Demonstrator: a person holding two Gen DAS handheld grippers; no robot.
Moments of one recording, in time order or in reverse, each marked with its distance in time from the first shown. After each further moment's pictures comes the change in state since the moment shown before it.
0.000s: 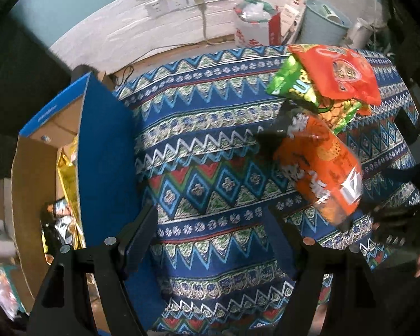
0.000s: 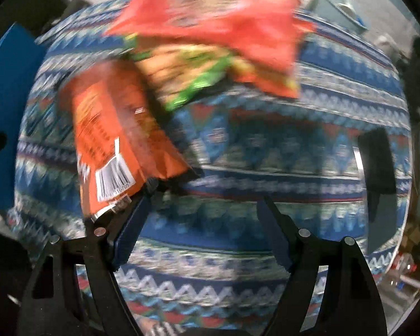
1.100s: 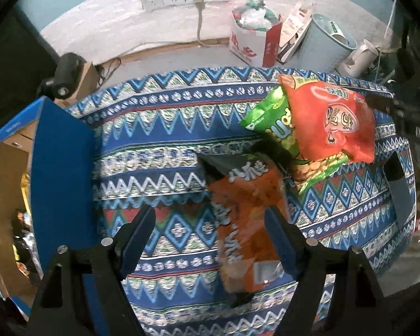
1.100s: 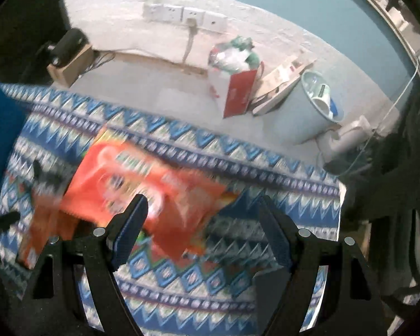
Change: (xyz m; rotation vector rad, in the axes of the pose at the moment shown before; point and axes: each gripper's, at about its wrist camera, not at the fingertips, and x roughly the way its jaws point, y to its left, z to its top) left arm 0.024 -0.037 0.064 -0.115 0.038 -0.099; right arm -0.071 -0.077 0.130 -0.129 -0.270 -0.207
